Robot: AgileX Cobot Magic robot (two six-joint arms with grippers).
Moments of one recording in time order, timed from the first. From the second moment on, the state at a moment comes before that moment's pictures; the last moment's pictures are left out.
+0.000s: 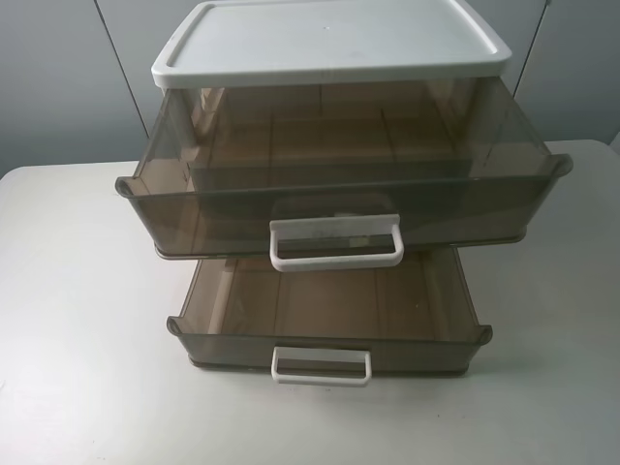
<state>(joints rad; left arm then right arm) 0.07 0.00 -0.51 0.10 1.09 -0.05 0.07 0.00 -0.51 -0.04 1.10 0.01</state>
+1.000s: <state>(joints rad) 0.07 0.00 -0.51 0.10 1.09 -0.05 0.07 0.00 -0.51 -0.04 1.10 0.01</state>
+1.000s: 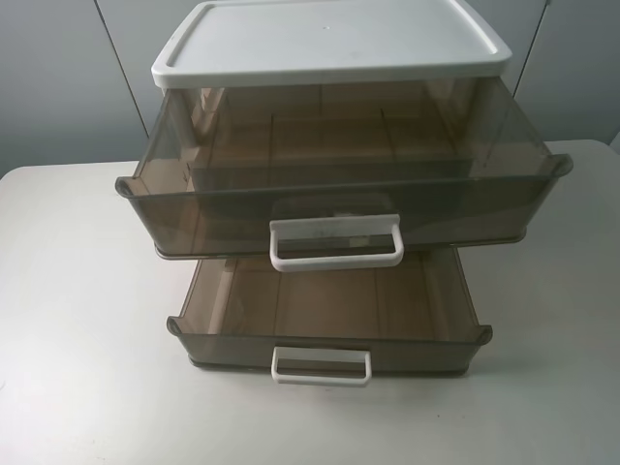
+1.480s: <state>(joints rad) 0.07 0.00 -0.51 0.10 1.09 -0.04 0.07 0.15 -0.60 0.04 1.07 -0.04</state>
